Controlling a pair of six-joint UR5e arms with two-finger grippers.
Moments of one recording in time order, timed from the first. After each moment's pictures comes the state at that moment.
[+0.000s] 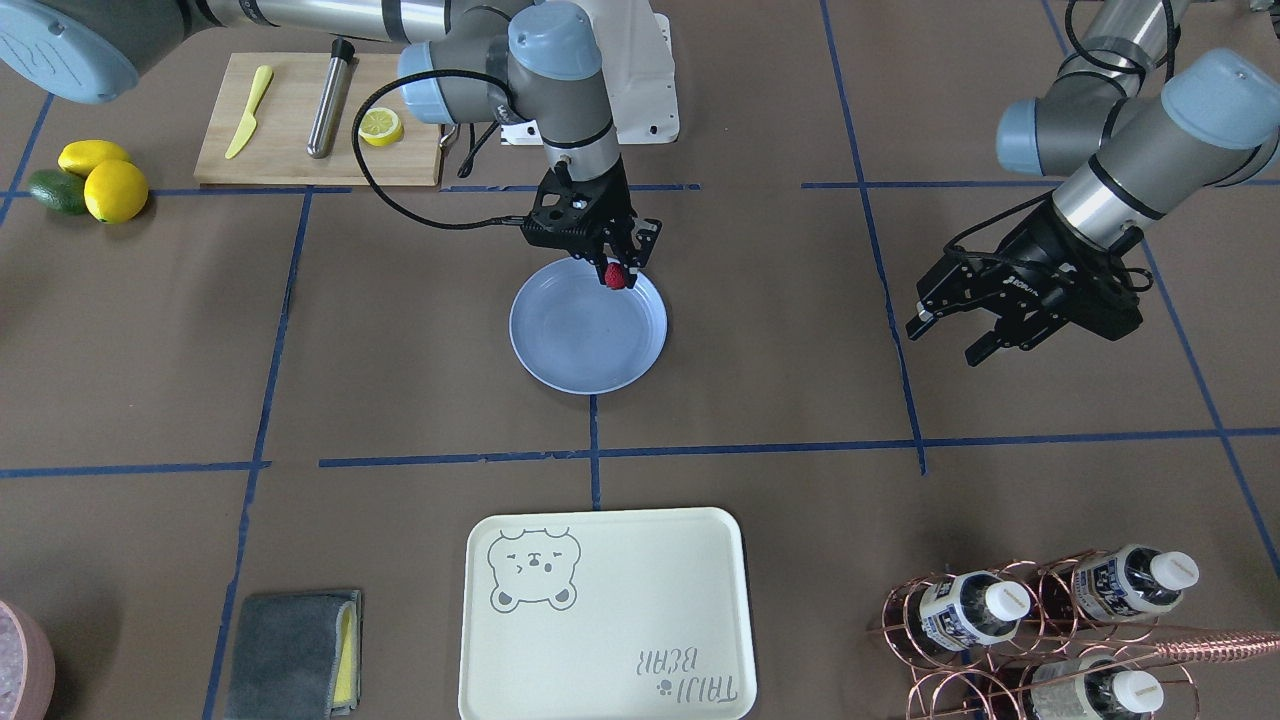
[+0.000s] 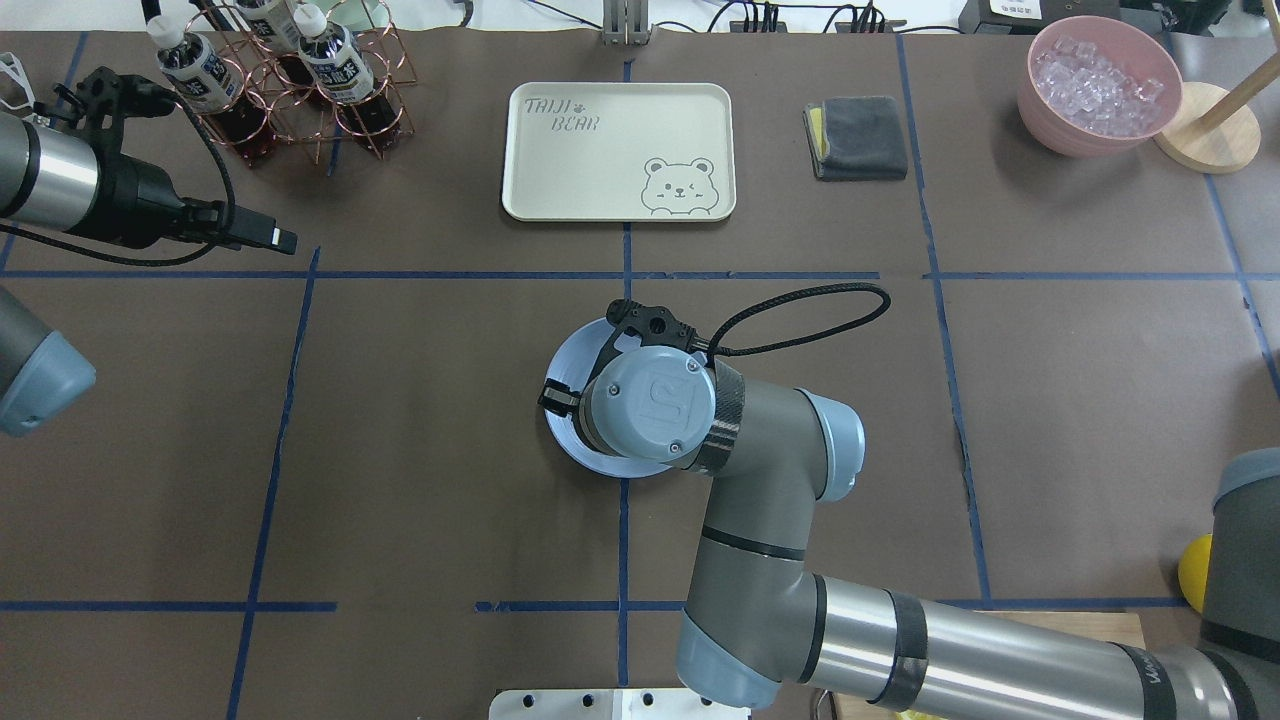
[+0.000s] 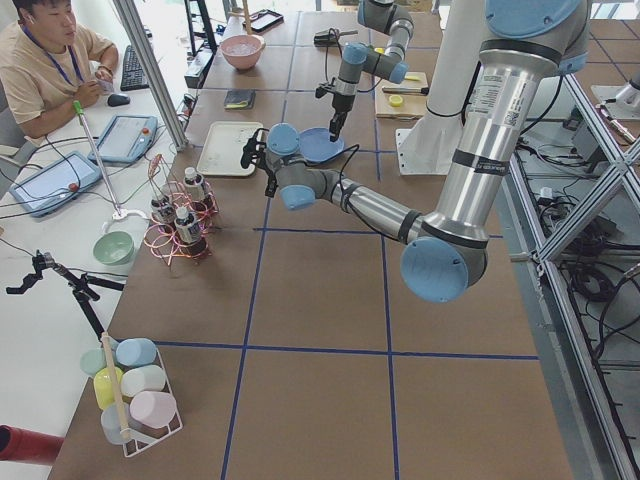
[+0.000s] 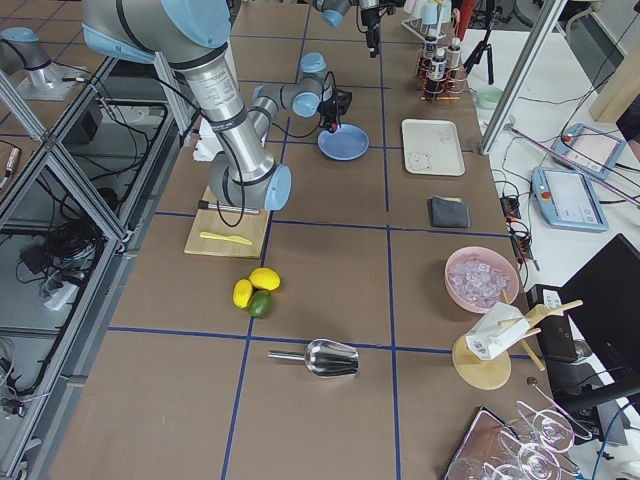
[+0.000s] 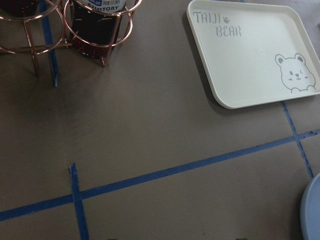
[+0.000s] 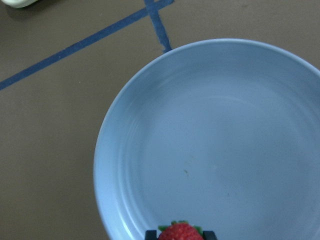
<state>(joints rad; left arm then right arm) -0.98 -1.78 -1.69 -2.37 -2.24 -0.92 0.35 -0.82 1.57 -1.35 1.61 1.72</state>
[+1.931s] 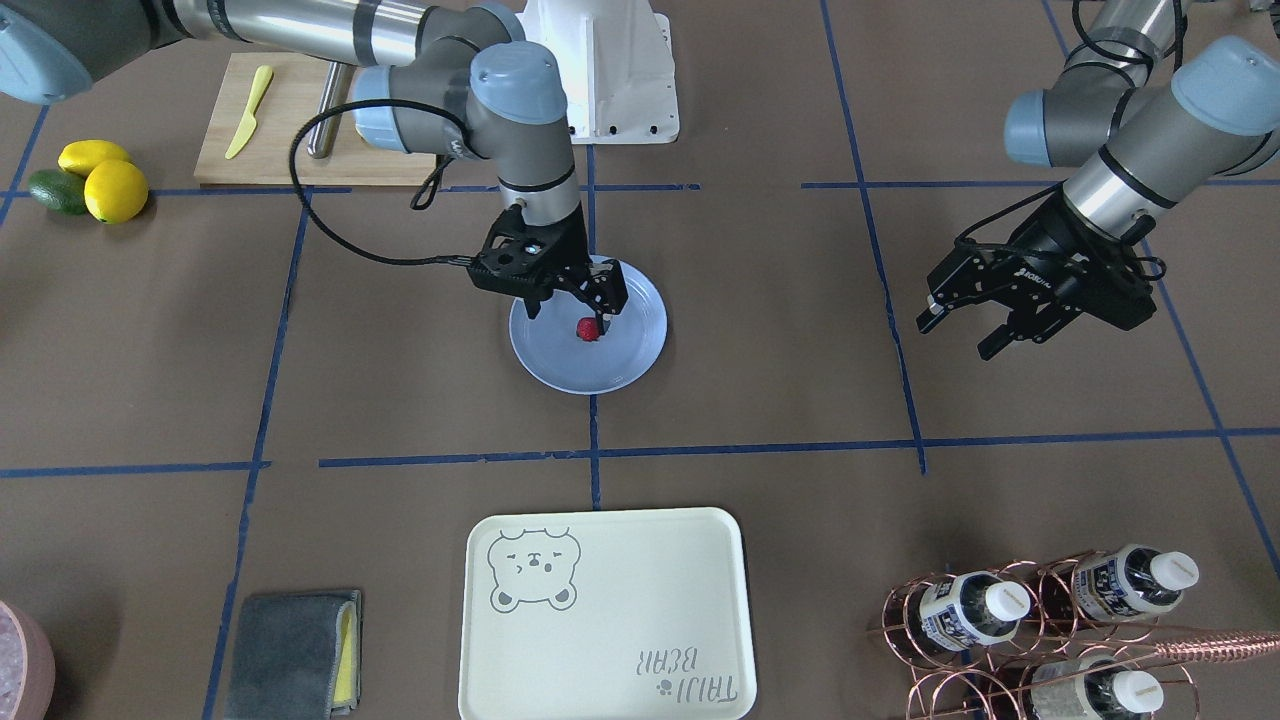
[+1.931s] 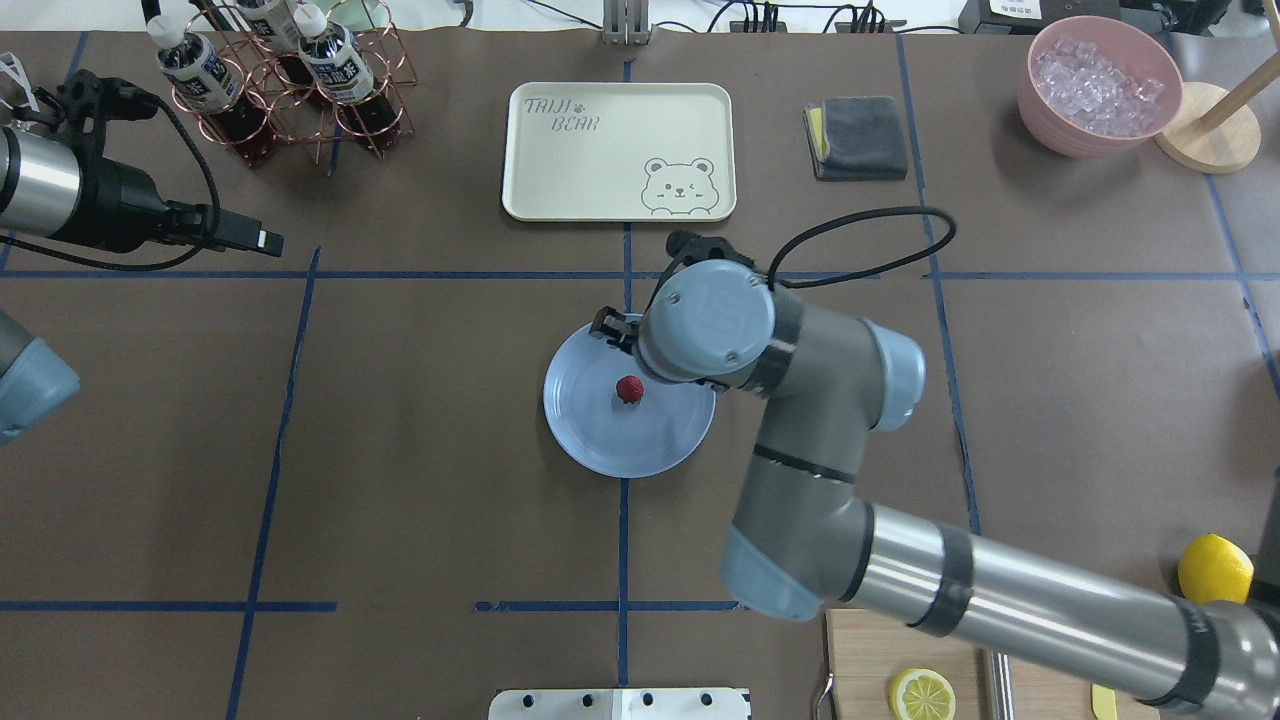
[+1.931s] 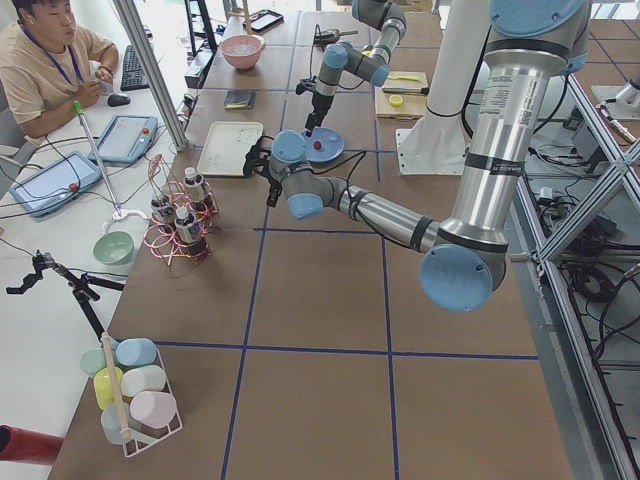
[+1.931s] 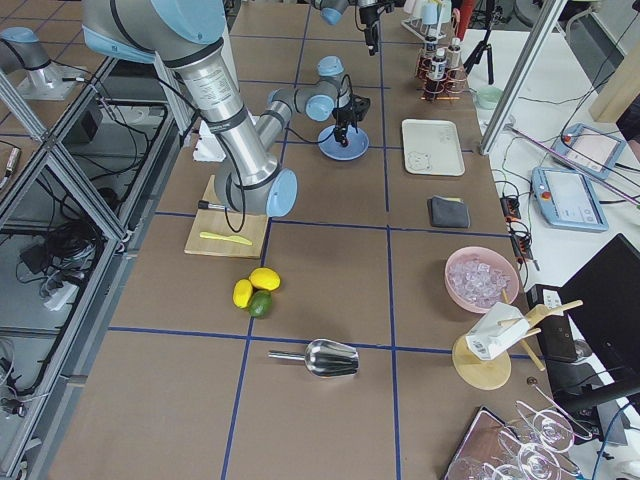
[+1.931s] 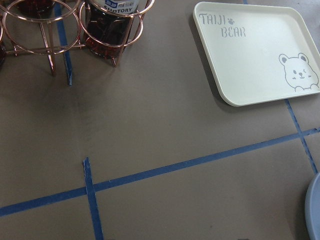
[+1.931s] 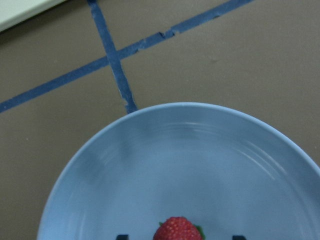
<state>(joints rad) -1.00 -1.75 -1.70 -2.36 -2.22 -0.90 0.50 -0.92 1.68 -1.41 1.70 1.65</state>
